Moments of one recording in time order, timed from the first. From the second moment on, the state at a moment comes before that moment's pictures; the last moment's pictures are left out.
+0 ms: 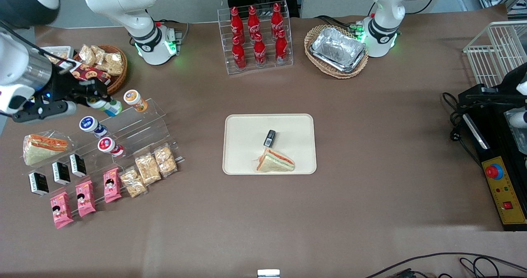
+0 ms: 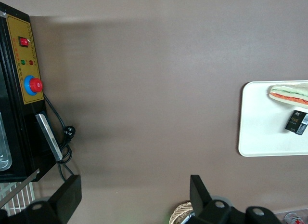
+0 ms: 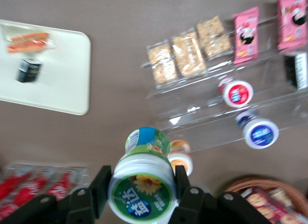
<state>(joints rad) 0.15 -0.04 -0.07 -1.63 0.14 1.43 -0.02</state>
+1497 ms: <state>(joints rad) 0.41 0.34 0.26 -1.90 0.13 2.14 0.68</state>
